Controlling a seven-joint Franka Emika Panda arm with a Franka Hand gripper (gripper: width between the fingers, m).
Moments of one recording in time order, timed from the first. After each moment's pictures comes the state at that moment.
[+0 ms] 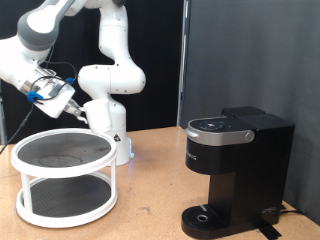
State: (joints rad) arm -0.35 -0.38 -0.58 -2.58 0.56 1.69 1.65
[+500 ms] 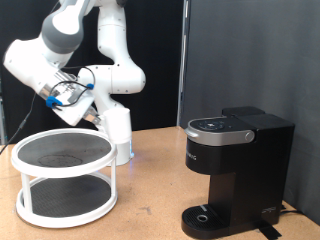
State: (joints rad) arm -0.26 -0.36 -0.44 -2.60 0.75 1.92 1.72
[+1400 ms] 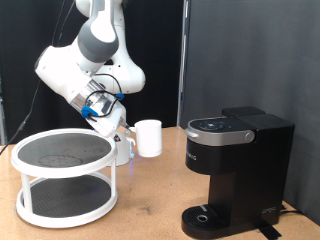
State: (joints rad) arm -0.17 -0.27 -0.31 -2.57 0.89 2.04 1.78
